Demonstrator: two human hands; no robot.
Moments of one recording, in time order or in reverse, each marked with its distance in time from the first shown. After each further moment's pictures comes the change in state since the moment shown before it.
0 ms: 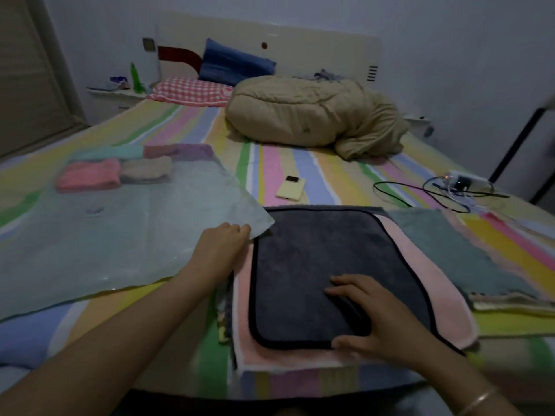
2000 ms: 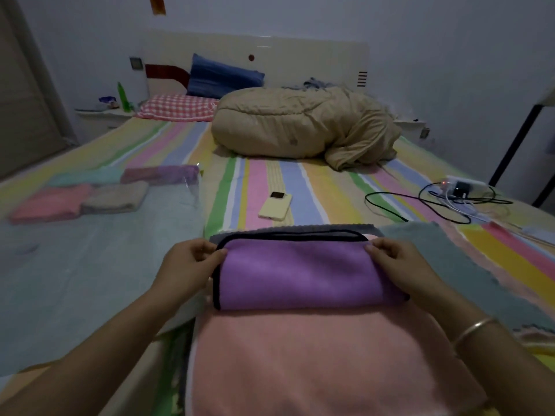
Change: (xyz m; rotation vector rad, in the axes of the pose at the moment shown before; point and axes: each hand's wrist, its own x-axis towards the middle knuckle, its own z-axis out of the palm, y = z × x) left_hand 0.026 0.014 -0.020 -1.213 0.102 -0.586; right_hand 0.076 0.109 -0.050 0.603 0.400 0.475
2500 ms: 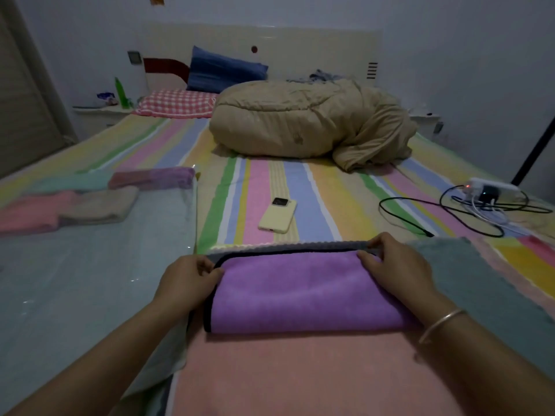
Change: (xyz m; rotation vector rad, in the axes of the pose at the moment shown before) left_hand 0.070 -0.025 0.028 0.468 0.008 -0.064; right_hand 0.084 0.023 0.030 -0.691 0.136 0.031
